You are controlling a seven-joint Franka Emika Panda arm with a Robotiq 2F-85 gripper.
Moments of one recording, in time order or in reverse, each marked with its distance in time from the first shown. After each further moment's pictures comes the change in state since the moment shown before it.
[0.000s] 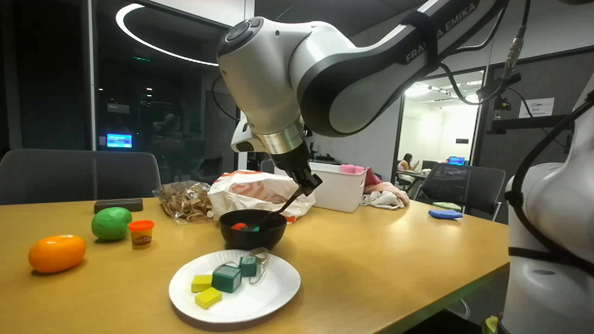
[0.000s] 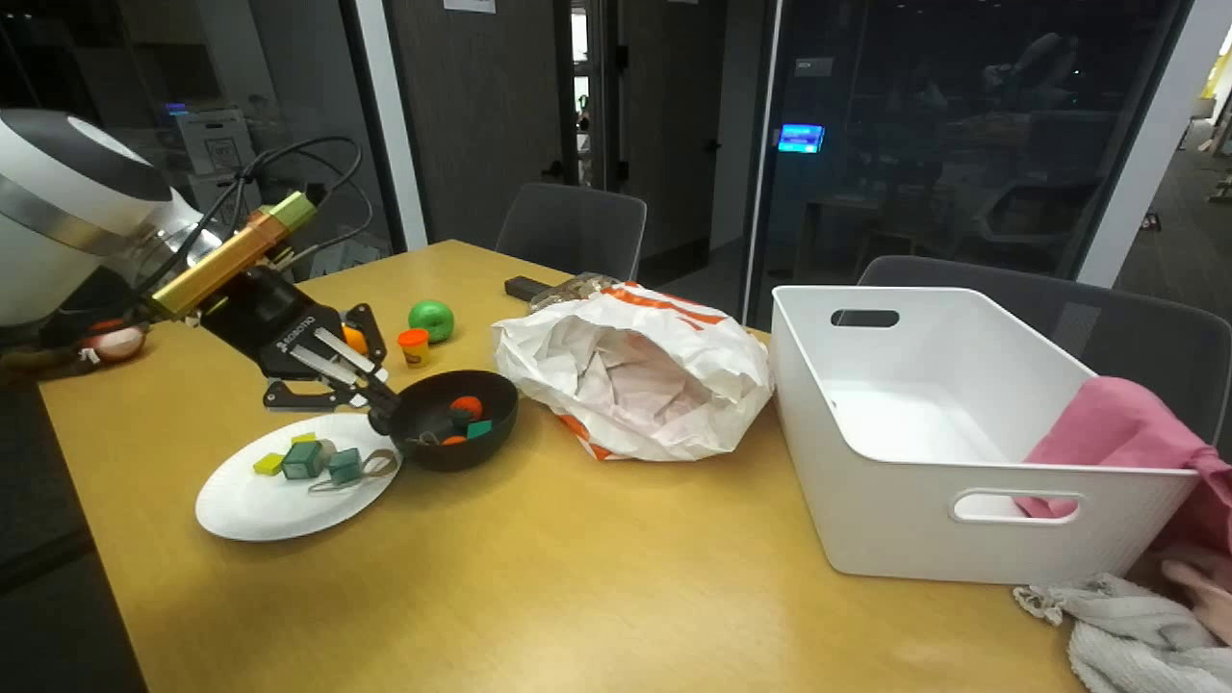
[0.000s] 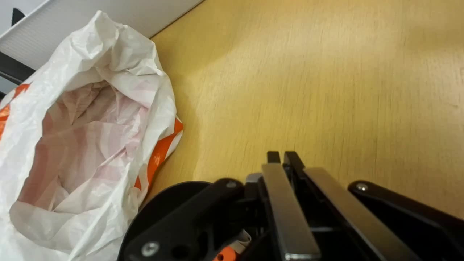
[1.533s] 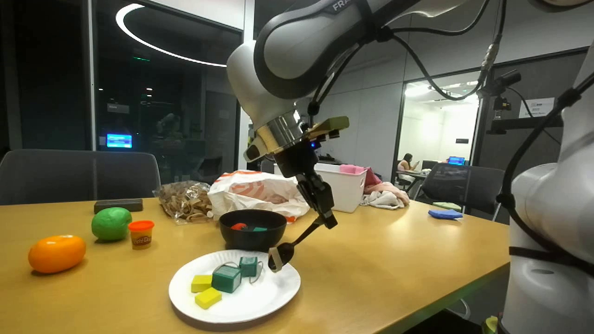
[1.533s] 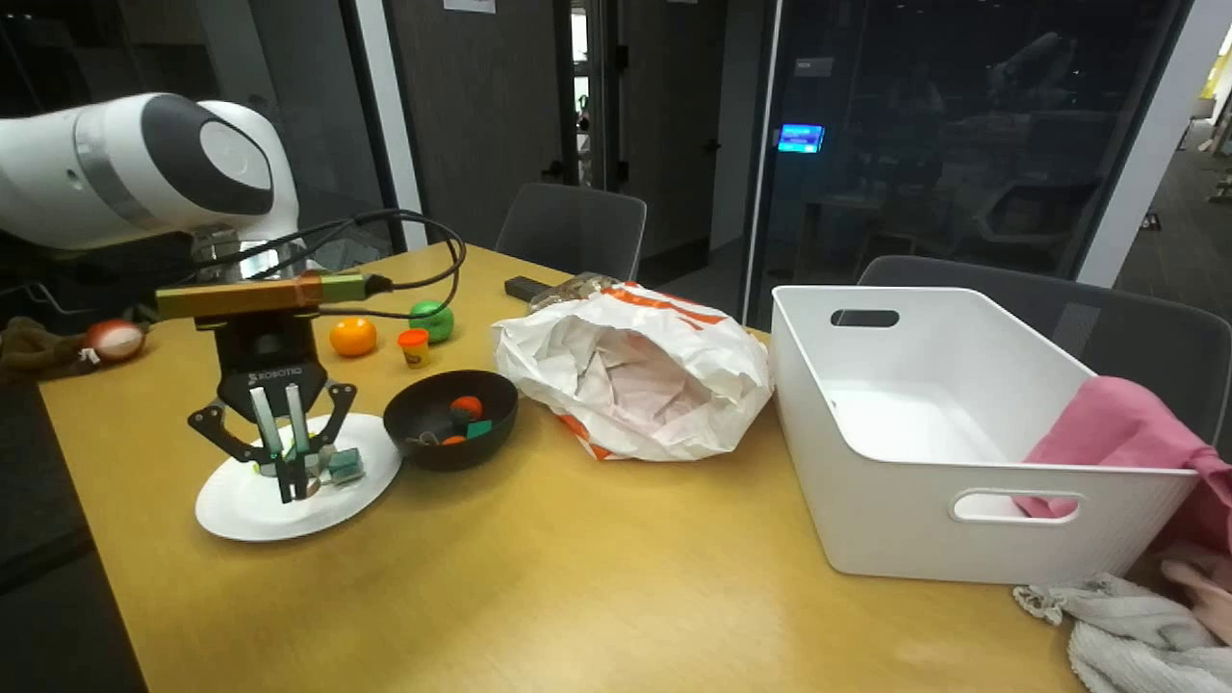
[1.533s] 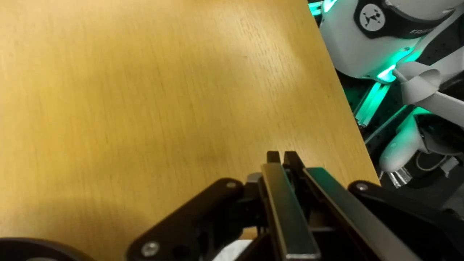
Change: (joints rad) arm -0.055 0.086 -0.088 0.116 0.593 -0.193 -0.140
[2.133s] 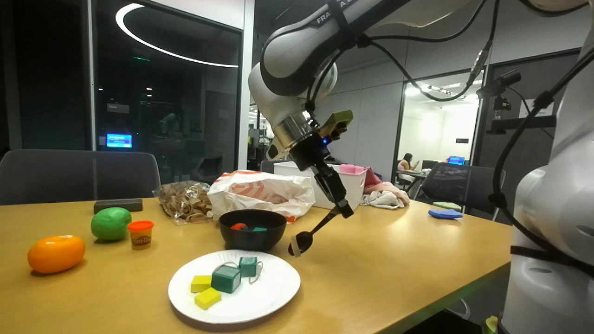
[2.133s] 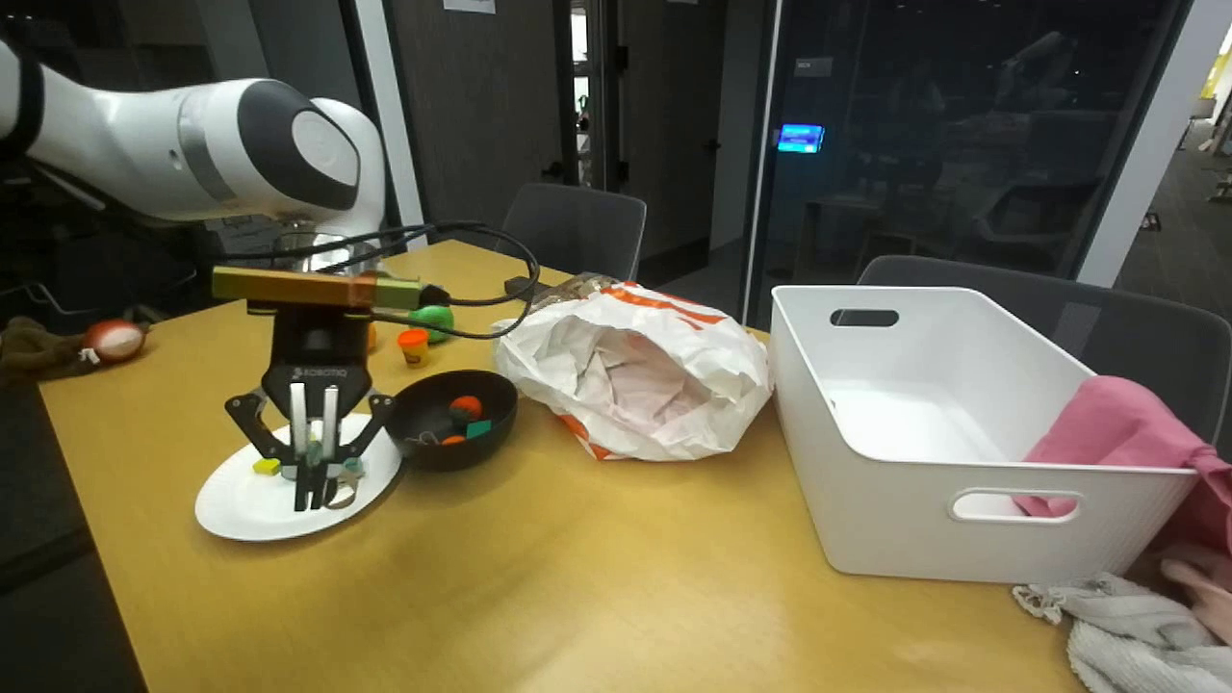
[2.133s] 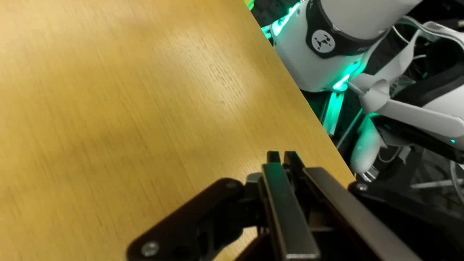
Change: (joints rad) arm -0.109 0.037 -0.058 0.064 0.072 -0.149 0.004
